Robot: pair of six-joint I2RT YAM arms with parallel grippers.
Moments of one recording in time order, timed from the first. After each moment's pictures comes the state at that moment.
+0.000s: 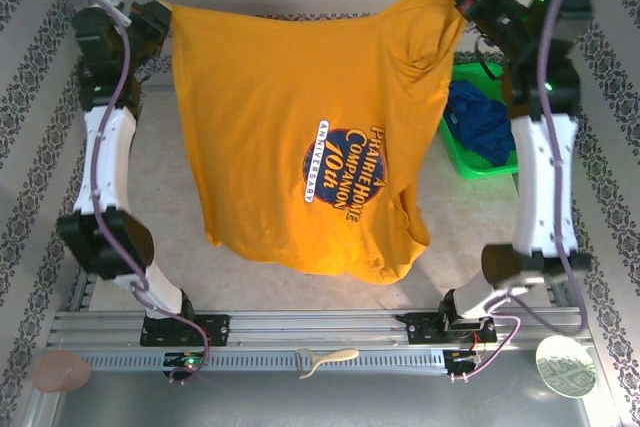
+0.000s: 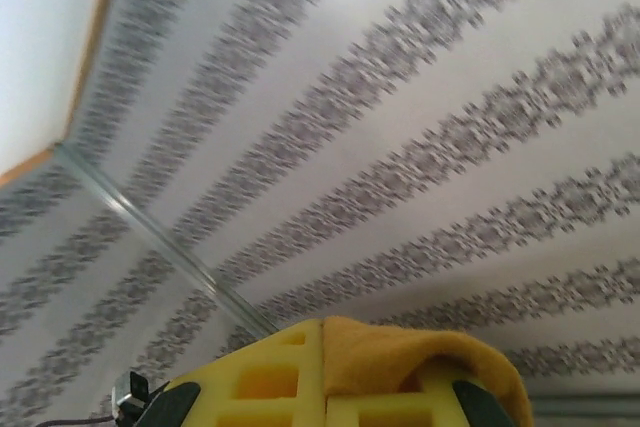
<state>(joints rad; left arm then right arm) 0.20 1.72 1.83 -0.09 0.50 -1.01 0.00 1.63 2.19 -0.44 -0.48 0.84</state>
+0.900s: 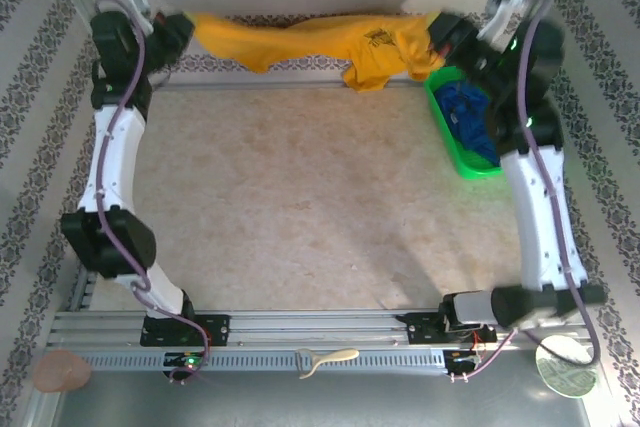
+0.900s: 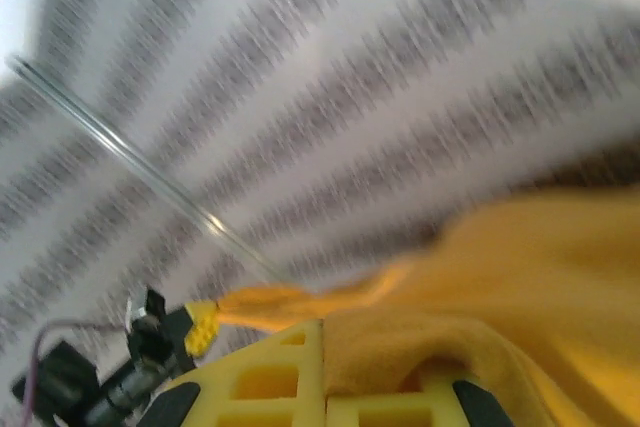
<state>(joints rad) 0.14 1.59 1.56 -0.13 0.59 -0.95 0.11 1.22 1.46 -0.23 -0.45 0.80</state>
